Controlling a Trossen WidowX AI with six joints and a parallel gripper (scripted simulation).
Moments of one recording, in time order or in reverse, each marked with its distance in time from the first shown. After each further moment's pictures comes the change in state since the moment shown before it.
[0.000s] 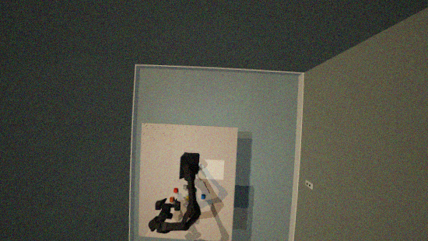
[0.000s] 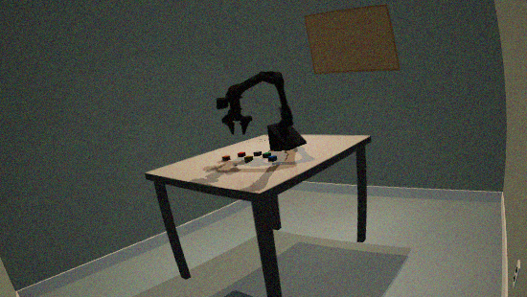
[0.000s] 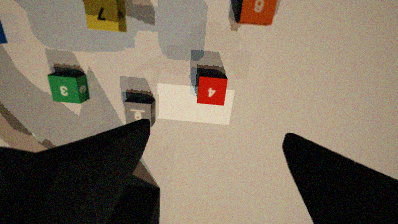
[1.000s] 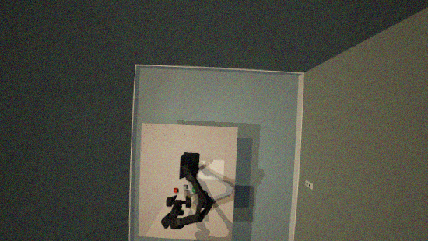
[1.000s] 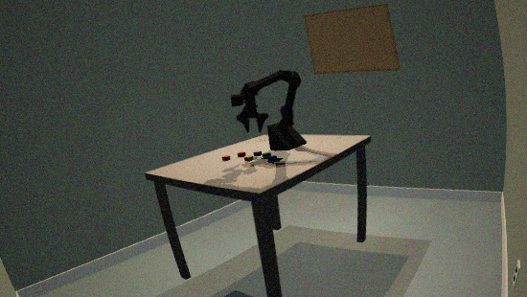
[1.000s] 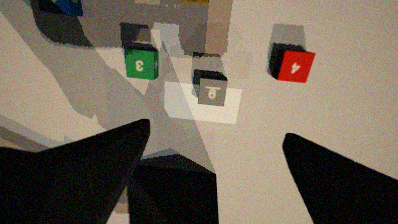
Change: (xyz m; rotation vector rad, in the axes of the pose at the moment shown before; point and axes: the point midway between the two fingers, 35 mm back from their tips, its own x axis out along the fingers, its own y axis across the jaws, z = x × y) arm -0.006 0.085 -0.035 -0.003 0.005 0.021
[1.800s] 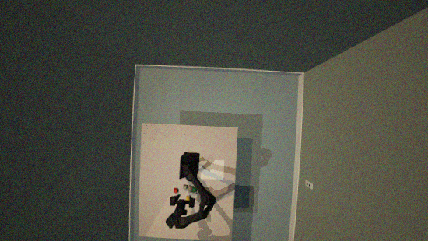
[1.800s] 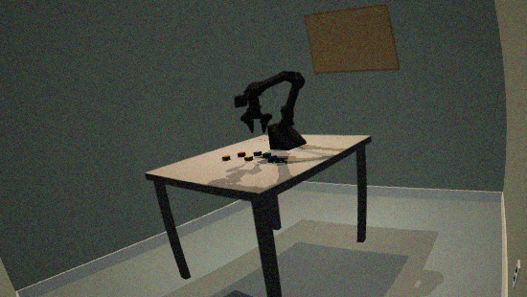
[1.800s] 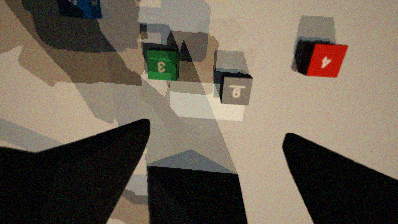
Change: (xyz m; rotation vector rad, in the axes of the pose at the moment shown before) arm 0.004 0.027 -0.002 0.037 0.009 0.006
